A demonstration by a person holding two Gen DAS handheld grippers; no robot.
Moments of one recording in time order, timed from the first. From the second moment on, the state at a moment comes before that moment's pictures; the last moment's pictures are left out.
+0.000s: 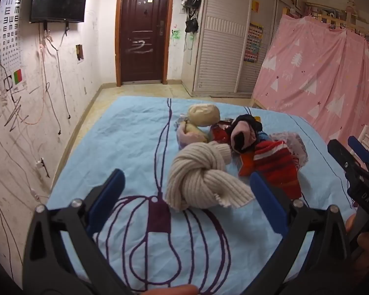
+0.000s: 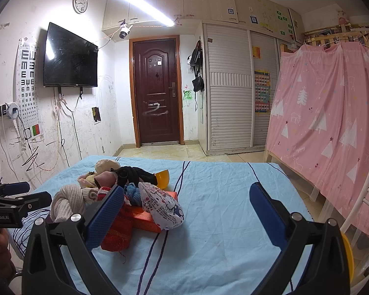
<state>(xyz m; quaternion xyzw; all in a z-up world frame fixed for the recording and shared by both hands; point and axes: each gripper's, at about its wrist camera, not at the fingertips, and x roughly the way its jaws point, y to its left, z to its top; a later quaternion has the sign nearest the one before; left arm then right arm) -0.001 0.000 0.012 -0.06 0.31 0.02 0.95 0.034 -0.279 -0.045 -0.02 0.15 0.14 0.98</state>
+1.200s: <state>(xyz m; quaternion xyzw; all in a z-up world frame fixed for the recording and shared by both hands) 0.045 -0.017 -0.018 -0.07 0.40 0.00 0.91 0.104 -0.249 -0.067 -0.02 0.33 0.22 0.92</state>
